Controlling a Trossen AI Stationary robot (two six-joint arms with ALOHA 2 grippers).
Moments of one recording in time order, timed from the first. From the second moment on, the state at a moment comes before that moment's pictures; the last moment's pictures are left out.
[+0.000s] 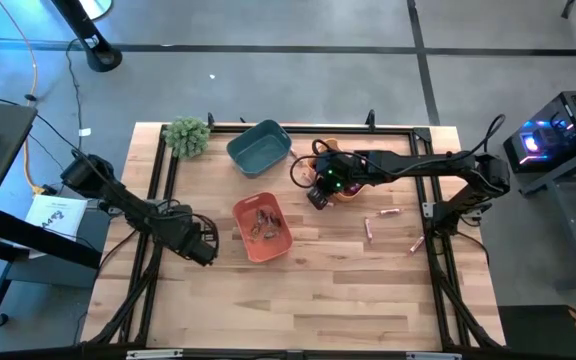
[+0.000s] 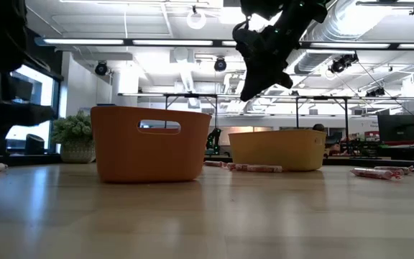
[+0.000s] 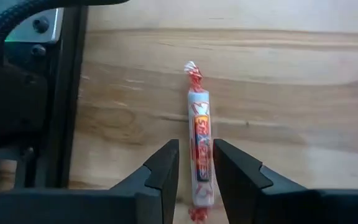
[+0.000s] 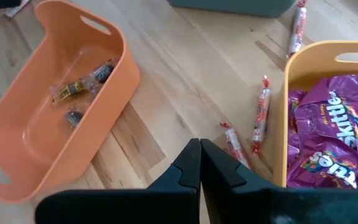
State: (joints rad) left arm -0.52 1.42 0.61 -1.08 -0.27 -2.19; right arm -0.17 1.57 1.19 -0.56 0.09 0.47
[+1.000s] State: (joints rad) left arm -0.38 1.18 0.77 -0.87 -0.84 -1.83; right arm -0.20 1.43 1.19 -0.55 0.03 0.50
